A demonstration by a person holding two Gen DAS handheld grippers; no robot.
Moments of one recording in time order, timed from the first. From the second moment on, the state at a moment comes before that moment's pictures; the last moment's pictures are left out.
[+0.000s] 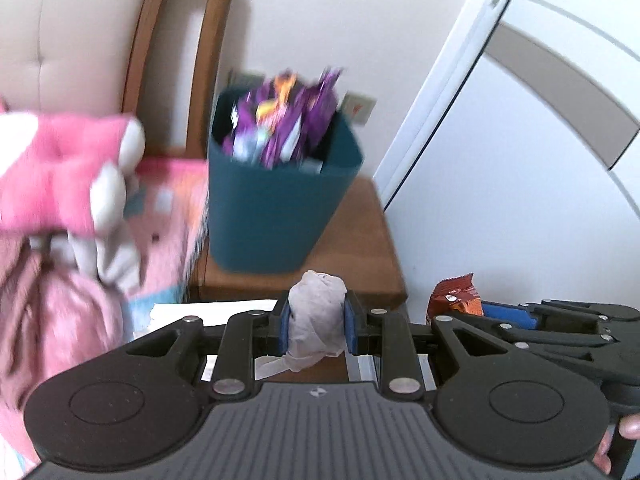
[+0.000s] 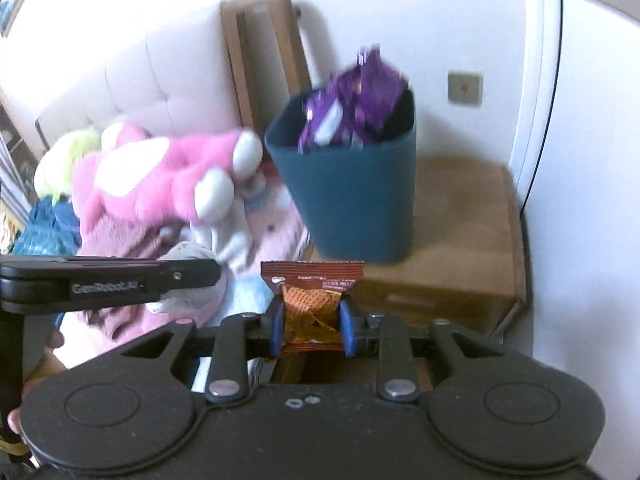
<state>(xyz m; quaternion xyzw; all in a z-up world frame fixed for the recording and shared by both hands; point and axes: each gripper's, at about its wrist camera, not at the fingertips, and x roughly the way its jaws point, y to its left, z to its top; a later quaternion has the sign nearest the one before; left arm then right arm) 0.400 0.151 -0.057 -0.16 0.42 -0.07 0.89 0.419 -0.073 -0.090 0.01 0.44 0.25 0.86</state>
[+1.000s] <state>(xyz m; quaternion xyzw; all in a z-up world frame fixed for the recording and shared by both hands) 0.663 0.191 -0.048 -0.17 0.43 0.00 0.89 0.644 -0.042 -0.085 -0.06 0.40 0.32 0.85</state>
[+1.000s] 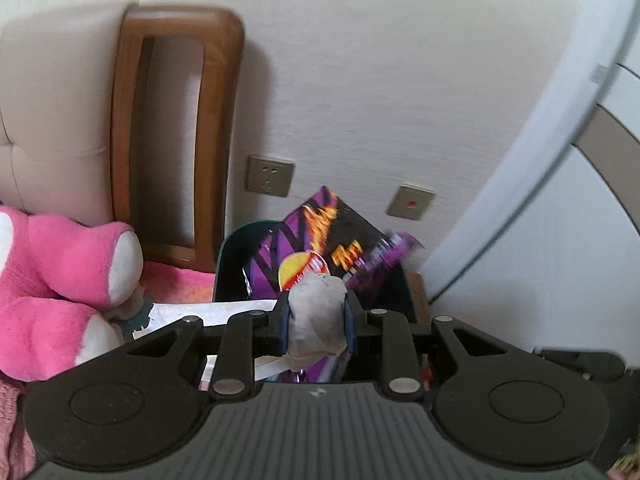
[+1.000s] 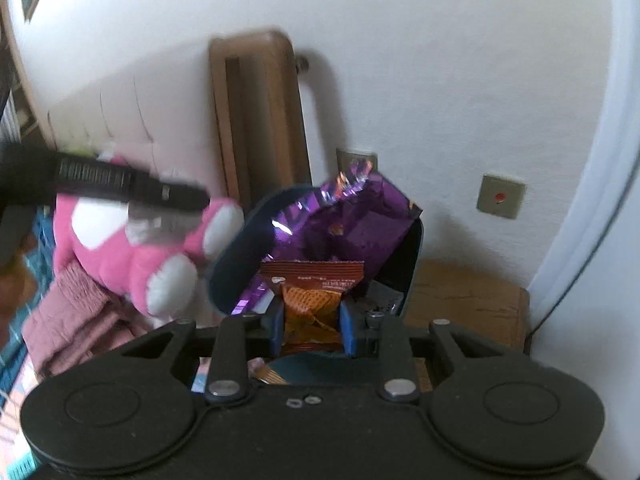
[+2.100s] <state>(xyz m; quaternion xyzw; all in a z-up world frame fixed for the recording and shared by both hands) 0.745 0.215 -0.164 -0.33 0.49 0.06 0.80 0.706 0.000 -0.176 -0.17 0.47 0.42 0.76</state>
